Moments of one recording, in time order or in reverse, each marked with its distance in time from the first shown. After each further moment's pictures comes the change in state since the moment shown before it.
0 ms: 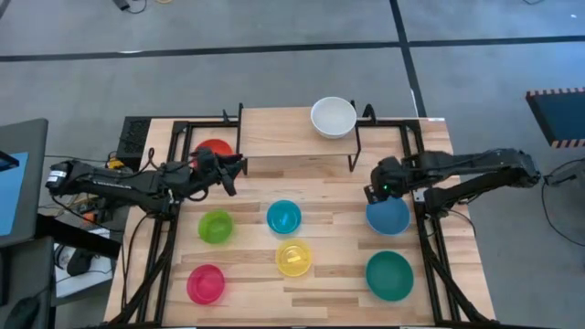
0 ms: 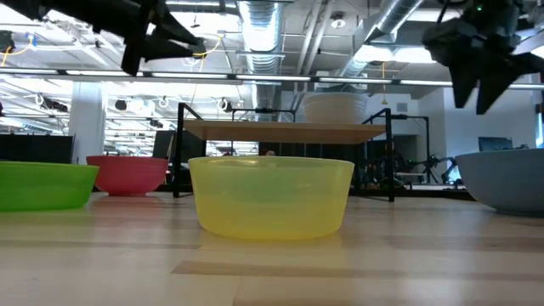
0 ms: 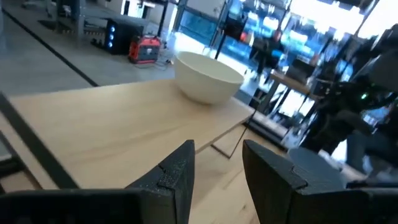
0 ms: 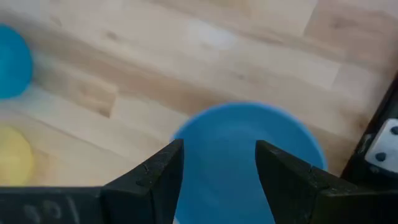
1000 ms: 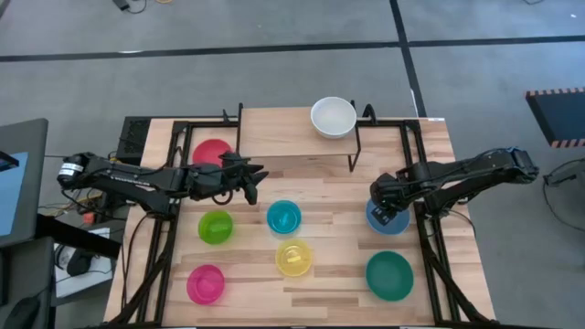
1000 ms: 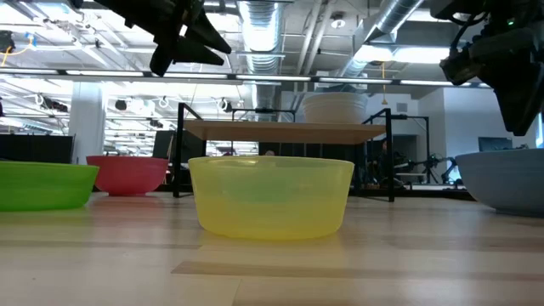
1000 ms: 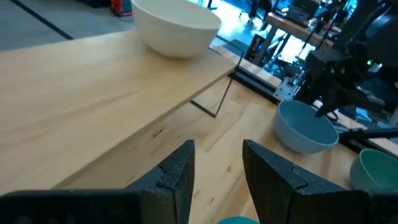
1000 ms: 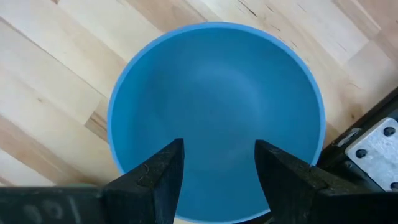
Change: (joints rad) left arm -0.016 0.291 0.209 -0.141 0.110 -0.091; right arm 0.081 0.019 -0.113 -0.015 -0.120 -0.262
